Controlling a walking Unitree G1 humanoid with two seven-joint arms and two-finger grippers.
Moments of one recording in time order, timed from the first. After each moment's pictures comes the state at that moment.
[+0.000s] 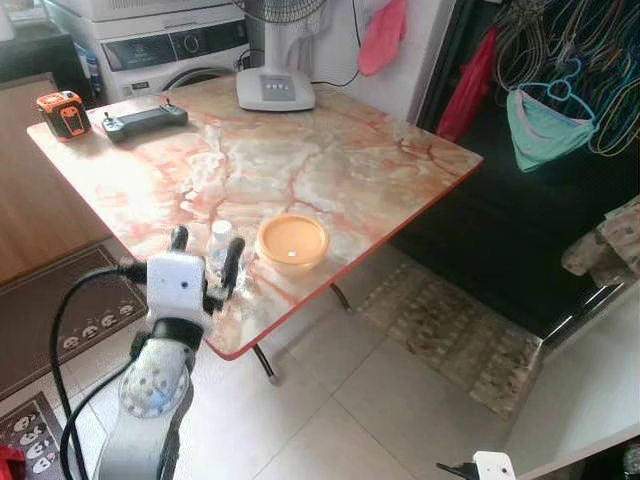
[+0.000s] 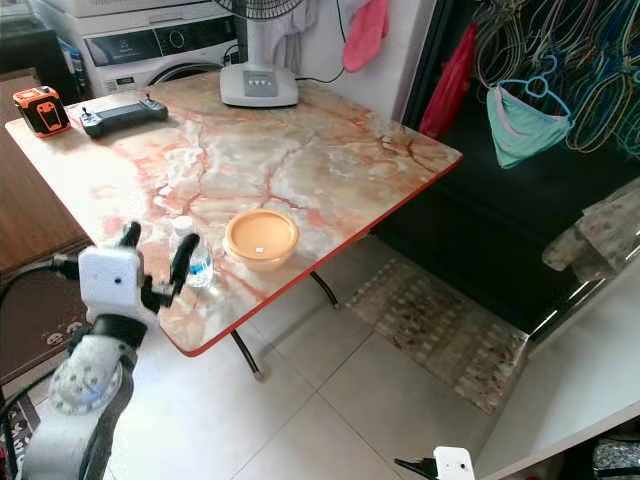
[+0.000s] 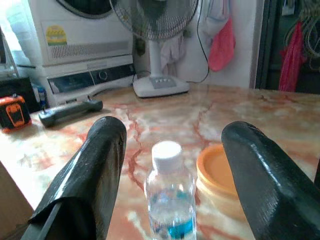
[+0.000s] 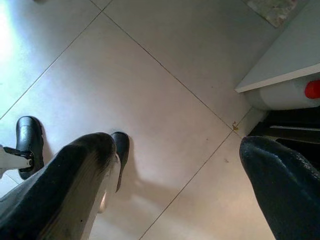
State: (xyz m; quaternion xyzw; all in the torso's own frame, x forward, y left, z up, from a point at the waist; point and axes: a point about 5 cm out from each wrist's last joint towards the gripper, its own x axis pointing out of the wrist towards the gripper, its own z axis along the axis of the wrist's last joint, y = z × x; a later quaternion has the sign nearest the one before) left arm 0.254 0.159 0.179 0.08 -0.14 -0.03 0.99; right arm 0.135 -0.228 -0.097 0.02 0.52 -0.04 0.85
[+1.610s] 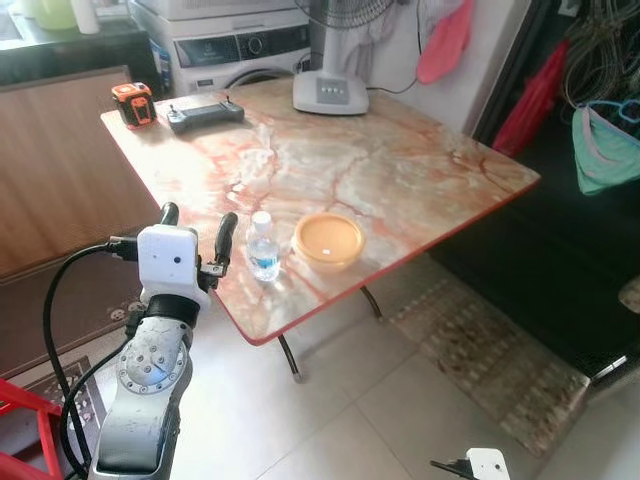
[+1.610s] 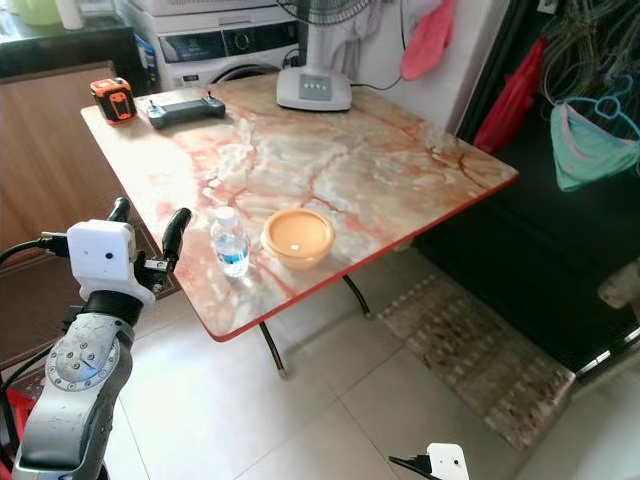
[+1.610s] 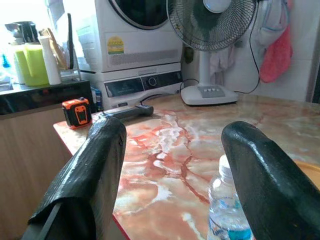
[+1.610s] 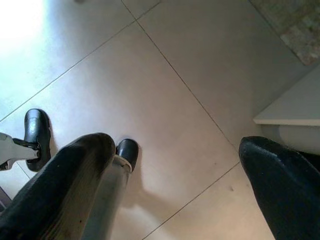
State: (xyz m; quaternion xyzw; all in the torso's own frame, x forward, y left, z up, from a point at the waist) left arm 0.264 0.162 0.195 0.07 -0.16 0.00 0.98; right arm 0.139 -0.222 -0.096 0.03 0.52 -0.02 0.85
